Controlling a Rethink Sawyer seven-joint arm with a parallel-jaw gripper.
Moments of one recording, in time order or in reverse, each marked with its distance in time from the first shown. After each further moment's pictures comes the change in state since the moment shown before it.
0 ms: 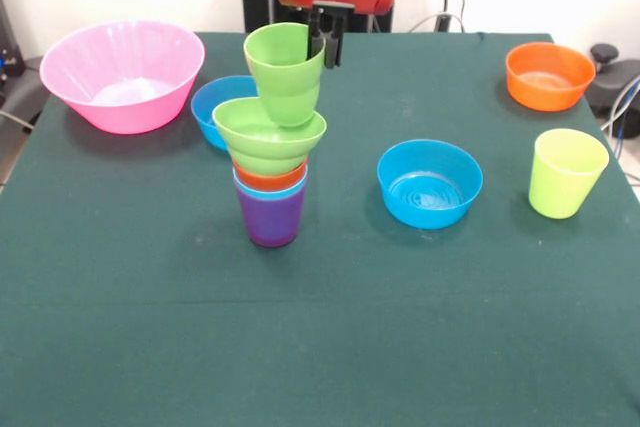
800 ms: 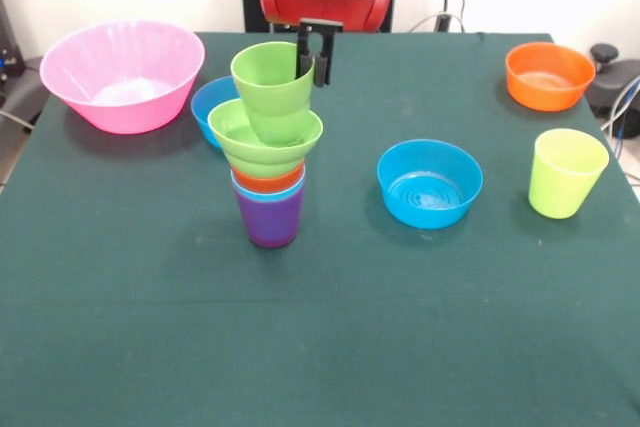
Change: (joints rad) arm -0.008 0.038 0.000 -0.063 0.000 0.002 0.000
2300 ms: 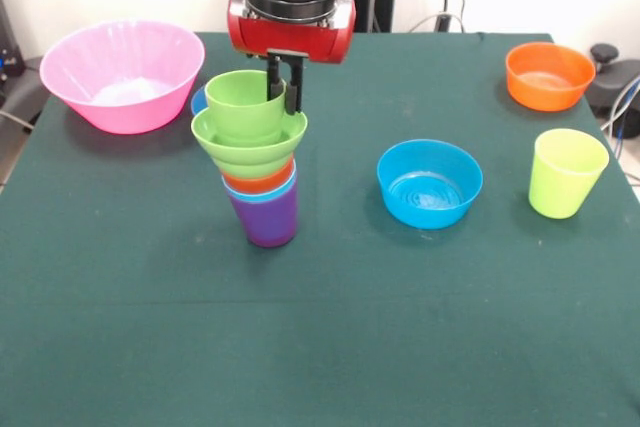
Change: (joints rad) arm -0.040 0.043 0.000 -0.001 -0.006 -0.086 0.000
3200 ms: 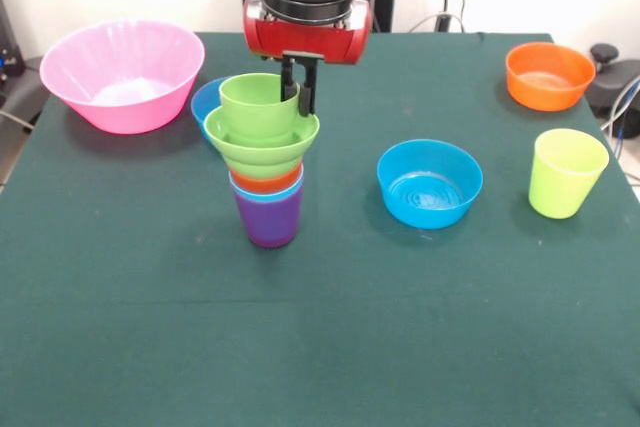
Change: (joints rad) arm 0.017 -0.002 -0.001 0.018 0.000 -0.020 0.000
